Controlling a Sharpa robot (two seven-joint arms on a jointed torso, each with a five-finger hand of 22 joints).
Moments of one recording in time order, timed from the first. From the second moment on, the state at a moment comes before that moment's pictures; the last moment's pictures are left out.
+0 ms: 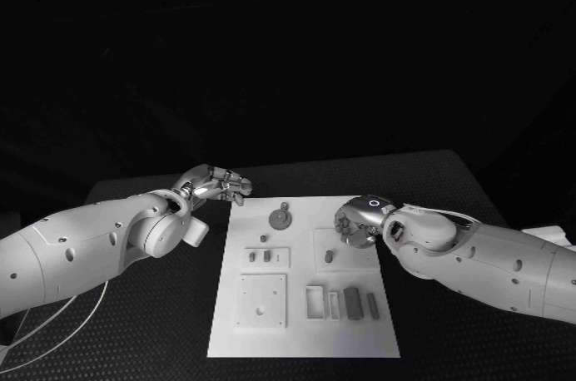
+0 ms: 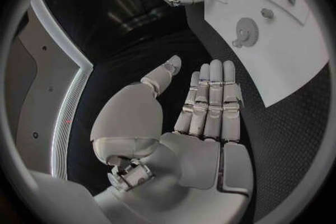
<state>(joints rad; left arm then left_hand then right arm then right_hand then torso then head) 1.22 -0.79 -0.11 1.28 -0.34 -0.21 0.23 1.05 -0.09 0.51 -0.28 0.05 0.90 0.17 0.26 0.53 1.17 0.12 0.09 0.25 0.96 0.07 0.70 0.39 0.04 0.98 -0.03 0.11 1.07 1.13 -0.72 -0.10 1.34 -1.78 -0.25 -0.11 1.16 -0.07 0.59 -0.29 0.05 0.96 0.13 0.32 0.53 1.21 0.06 0.27 0.26 1.19 -0.05 1.35 0.77 0.23 1.07 0.02 0.85 1.28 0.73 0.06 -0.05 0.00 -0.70</state>
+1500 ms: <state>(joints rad) 1.22 -0.79 -0.11 1.28 -0.34 -0.21 0.23 1.05 -0.09 0.51 -0.28 0.05 0.89 0.17 0.26 0.52 1.17 0.12 0.09 0.25 0.98 0.06 0.70 0.41 0.04 1.00 -0.03 0.11 1.07 1.12 -0.72 -0.12 1.37 -1.92 -0.30 -0.16 1.21 -0.11 0.75 -0.29 0.05 1.03 0.11 0.34 0.55 1.26 0.05 0.21 0.27 1.22 -0.06 1.29 0.77 0.23 1.11 0.01 0.83 1.28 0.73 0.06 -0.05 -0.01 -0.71</state>
